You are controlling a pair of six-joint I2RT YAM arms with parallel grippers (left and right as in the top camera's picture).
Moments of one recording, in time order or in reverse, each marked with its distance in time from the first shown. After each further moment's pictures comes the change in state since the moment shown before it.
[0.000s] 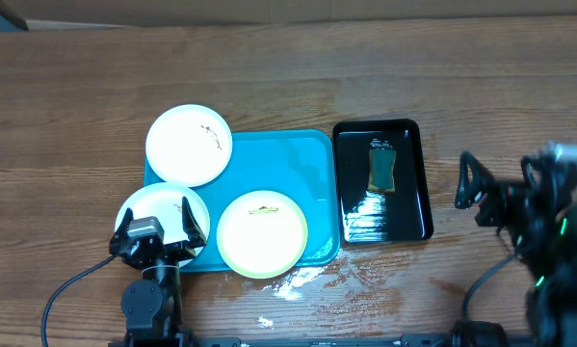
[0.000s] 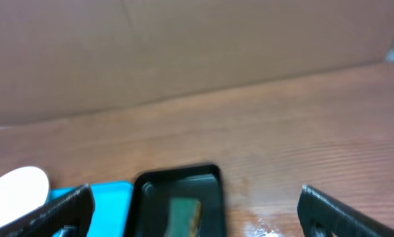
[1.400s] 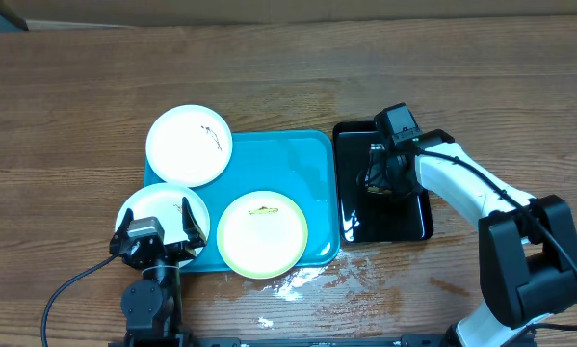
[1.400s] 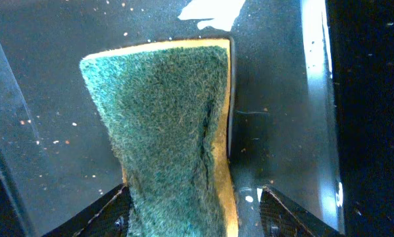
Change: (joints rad) left arm 0.000 0.000 0.000 -0.002 0.000 0.000; right arm 0.388 1.126 0.142 0.020 0.252 0.313
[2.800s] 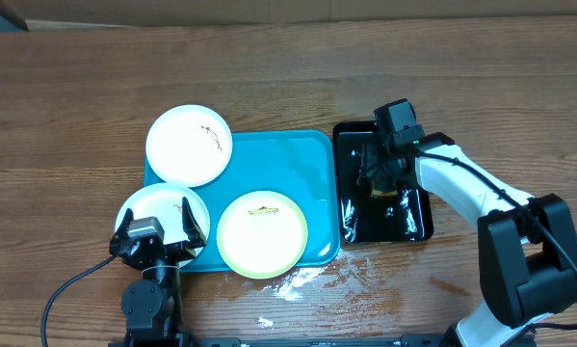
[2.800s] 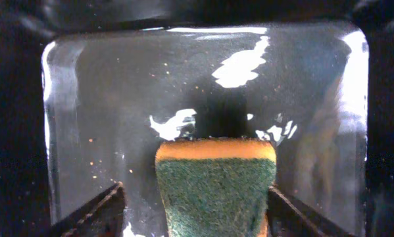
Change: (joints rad) left arm 0.000 0.000 0.000 0.000 0.000 0.000; right arm -0.002 0.002 -0.013 0.195 -0.026 -0.172
